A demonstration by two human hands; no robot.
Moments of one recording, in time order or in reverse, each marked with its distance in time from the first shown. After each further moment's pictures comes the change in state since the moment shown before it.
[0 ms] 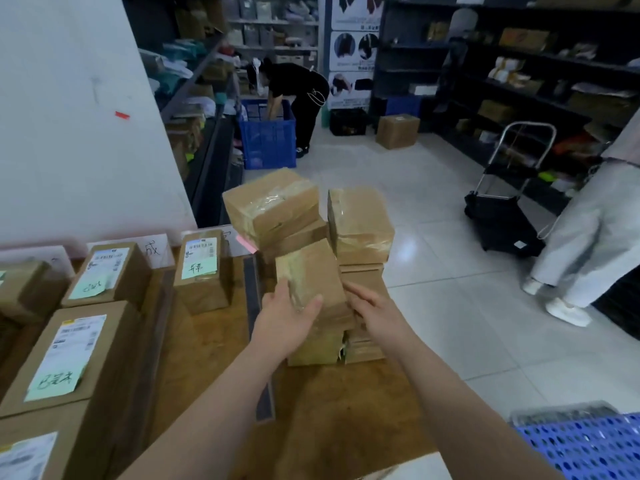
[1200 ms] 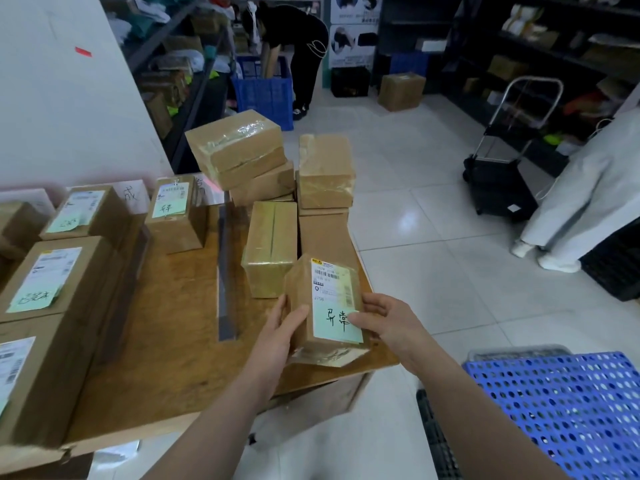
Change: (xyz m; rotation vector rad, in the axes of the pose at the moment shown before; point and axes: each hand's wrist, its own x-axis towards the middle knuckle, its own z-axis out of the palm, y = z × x) left_hand -0.127 -0.019 0.116 -0.821 -0.207 -0.311; right_hand -0.096 0.100 -0.088 0.203 -0.099 0.204
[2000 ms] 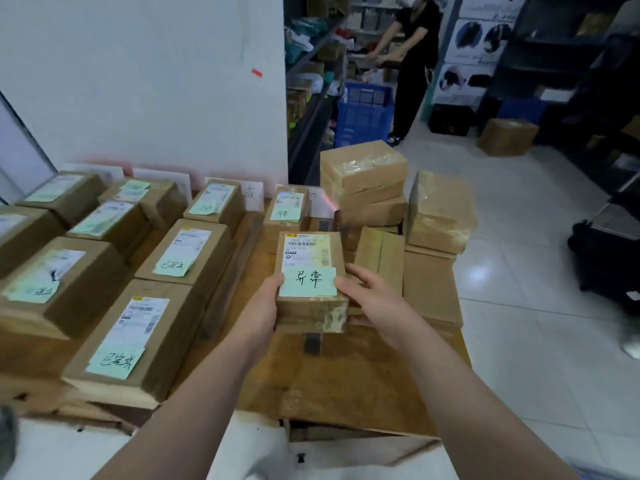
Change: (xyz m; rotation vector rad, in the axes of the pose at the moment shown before) left_hand -0.009 0.067 -0.153 -0.162 0.293 0.127; right_hand 0.041 -0.089 0.178 -0.216 -0.309 -0.092
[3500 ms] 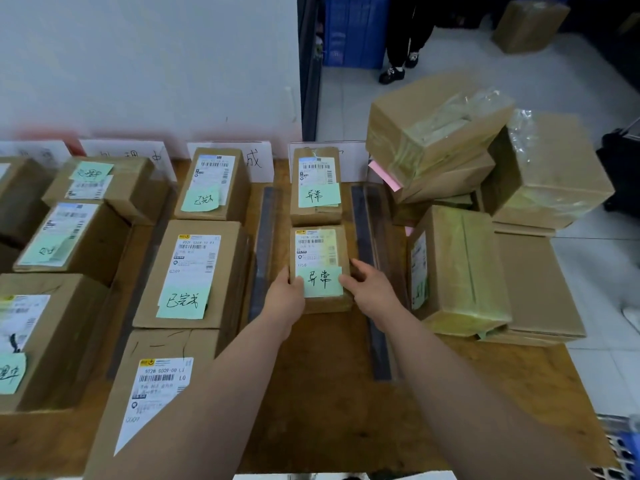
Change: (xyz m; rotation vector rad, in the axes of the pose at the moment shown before) left_hand 0.199 -0.002 -0.081 0.496 0.084 -0.177; right_hand 0.205 0.048 0.097 -0.158 0.192 0.170
